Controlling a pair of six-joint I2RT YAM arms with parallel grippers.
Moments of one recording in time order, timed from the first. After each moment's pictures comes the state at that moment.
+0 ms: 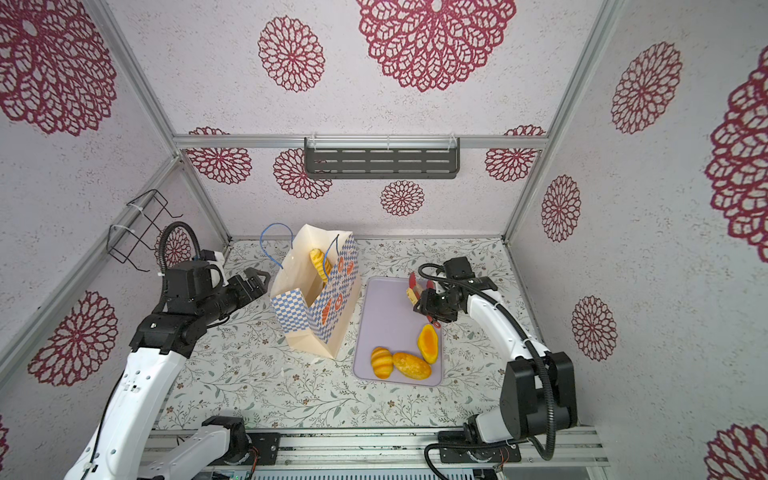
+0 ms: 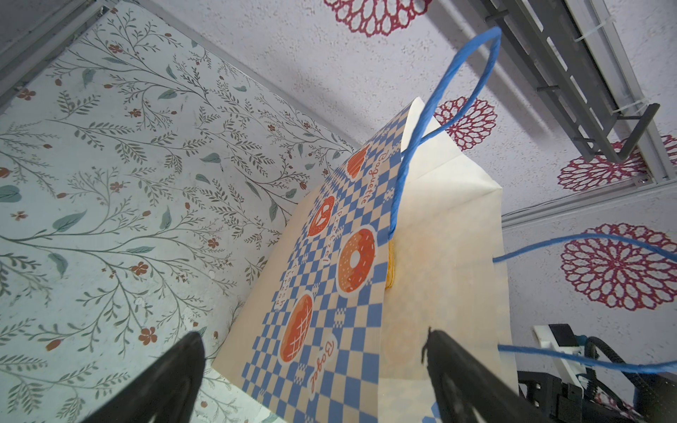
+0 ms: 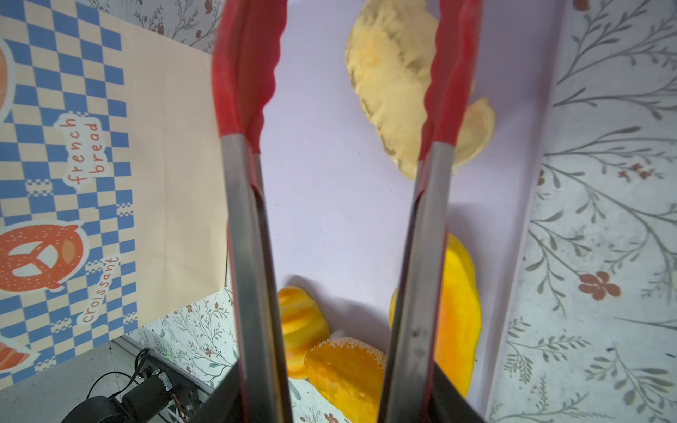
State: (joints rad) left arm -0.08 1.01 1.13 -0.71 0.14 -0.61; right arm 0.22 1.45 1.15 -0.82 -0.38 0.40
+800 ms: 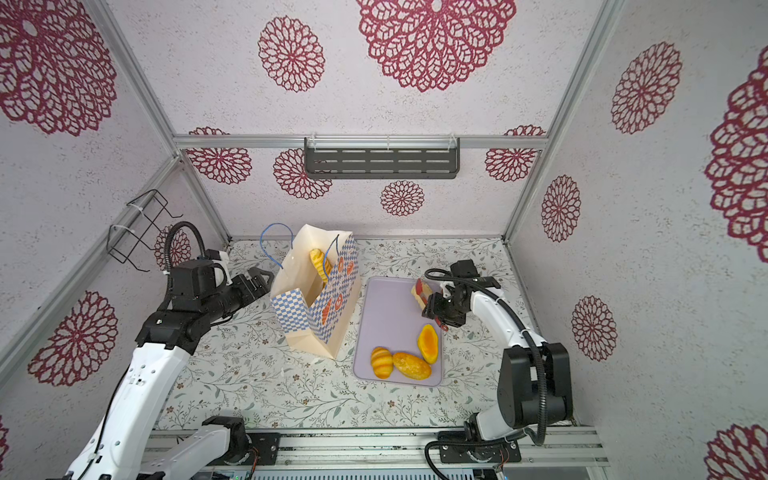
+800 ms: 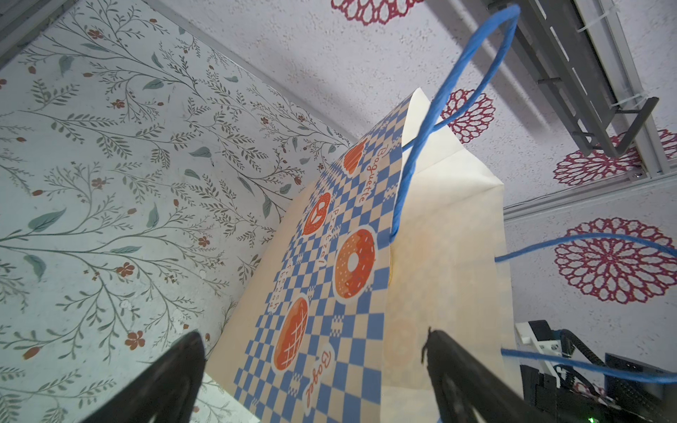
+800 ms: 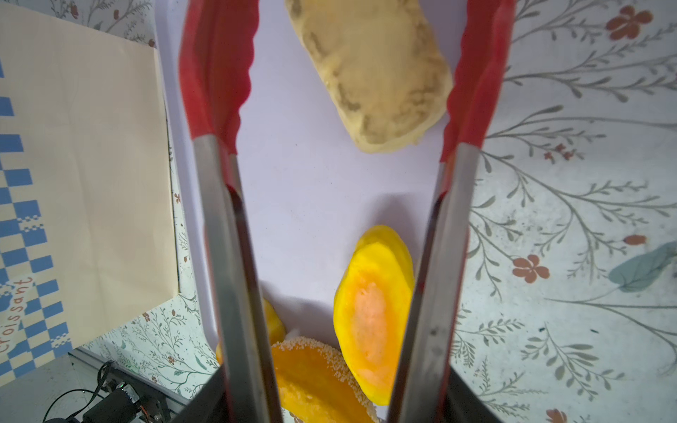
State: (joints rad) left arm -0.07 1.03 1.11 -0.67 0.17 -0.61; right arm 0.15 1.50 1.12 -0.86 -0.34 0.33
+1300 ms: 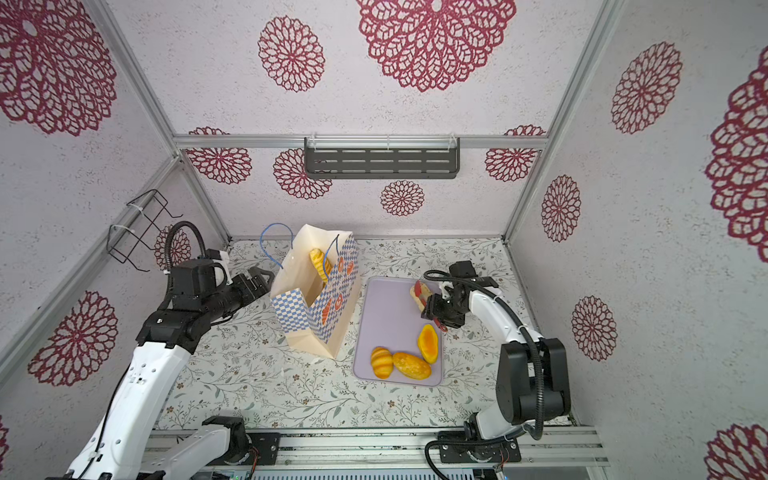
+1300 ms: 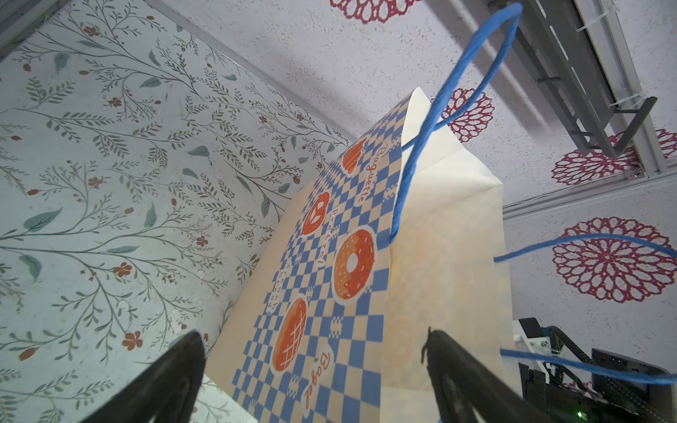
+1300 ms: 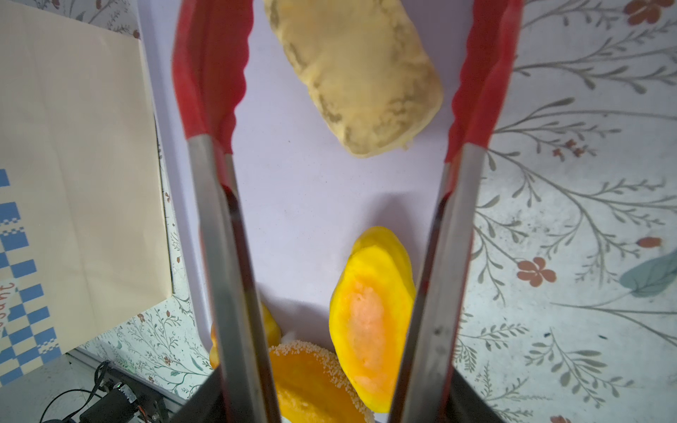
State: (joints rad) left arm -0.07 1.03 1.11 -0.67 0.17 -0.61; right arm 0.15 1.52 1.12 -0.85 -0.34 0.33
